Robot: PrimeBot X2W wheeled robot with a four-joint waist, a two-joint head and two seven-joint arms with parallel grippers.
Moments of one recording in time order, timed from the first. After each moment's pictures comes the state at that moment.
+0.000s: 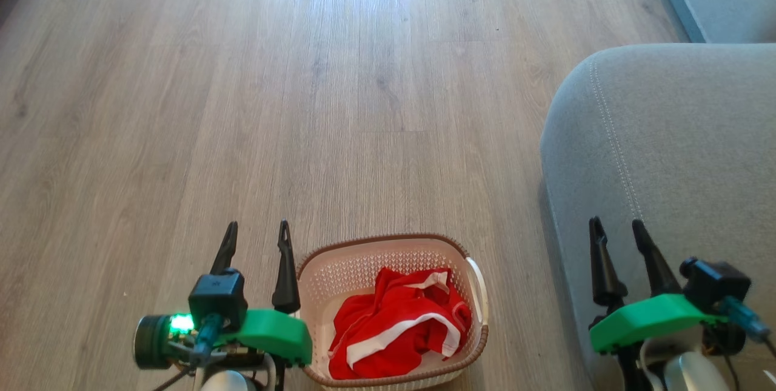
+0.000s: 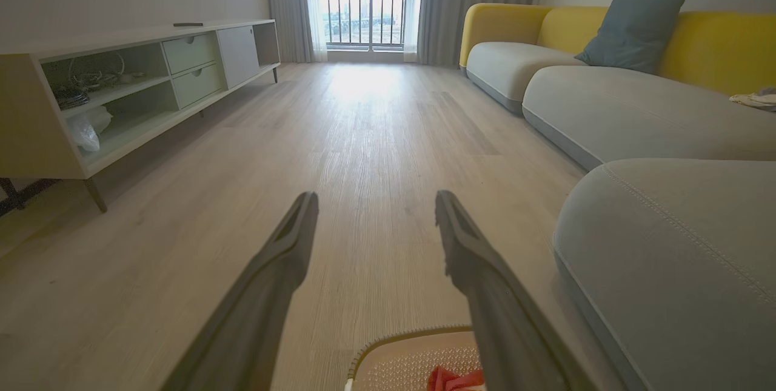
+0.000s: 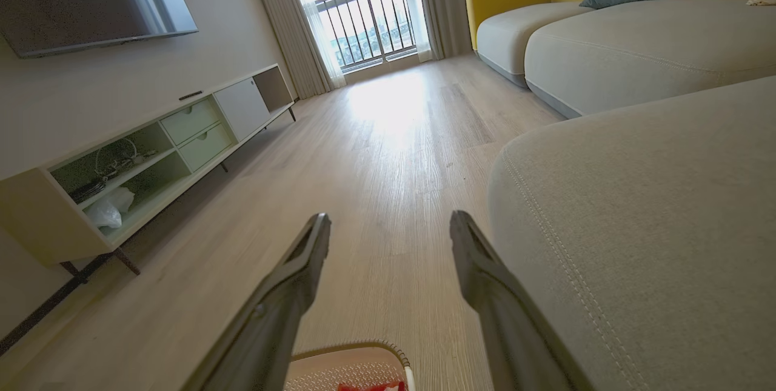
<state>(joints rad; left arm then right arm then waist) -0.02 0.10 -0.36 0.07 -0.22 0.37 -0.22 -0.01 -0.04 -0.03 0.25 0.34 0.13 -0.21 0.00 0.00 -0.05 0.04</state>
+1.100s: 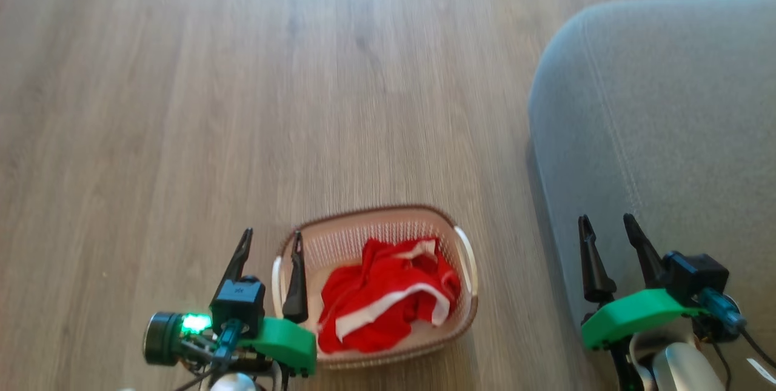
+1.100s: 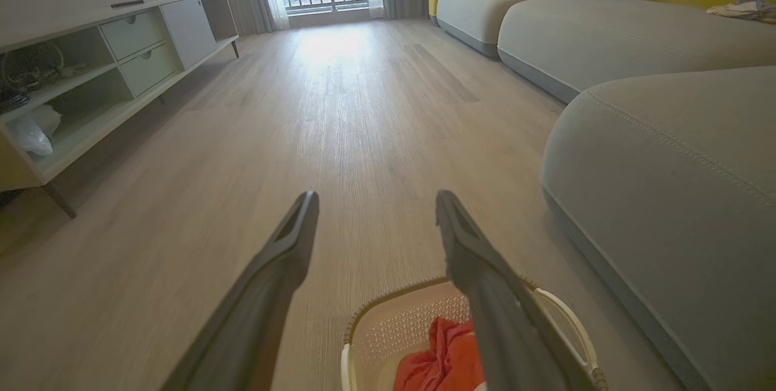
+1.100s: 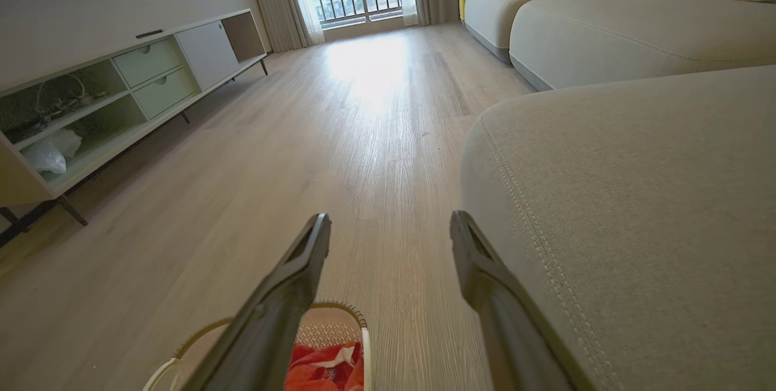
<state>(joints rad) -0.02 0.06 -0.32 0.17 -0.09 0.27 -0.25 -0.06 -0.04 -0.02 0.32 0.22 0.13 -0.25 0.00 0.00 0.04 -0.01</state>
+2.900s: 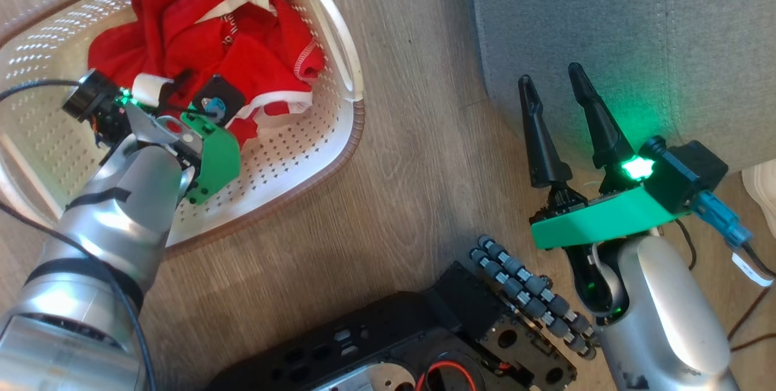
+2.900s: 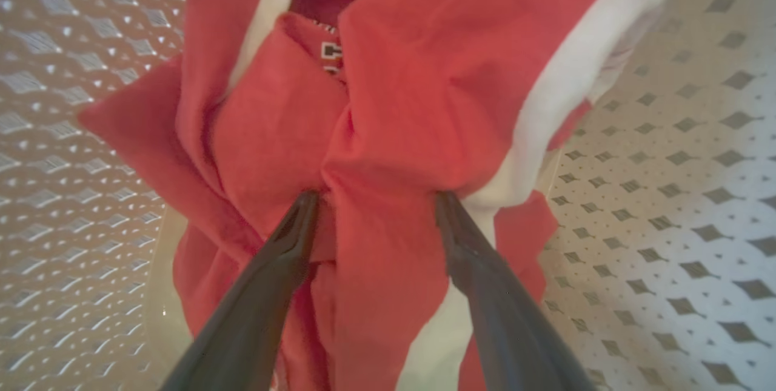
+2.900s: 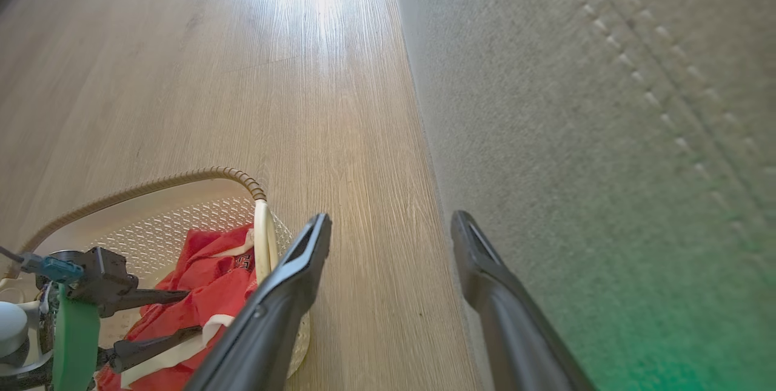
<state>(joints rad) -1.00 0.16 -0.60 1.26 0.16 -0.02 -0.21 -0.30 -0.04 0.20 0.10 0.34 0.13 -0.25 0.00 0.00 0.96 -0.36</state>
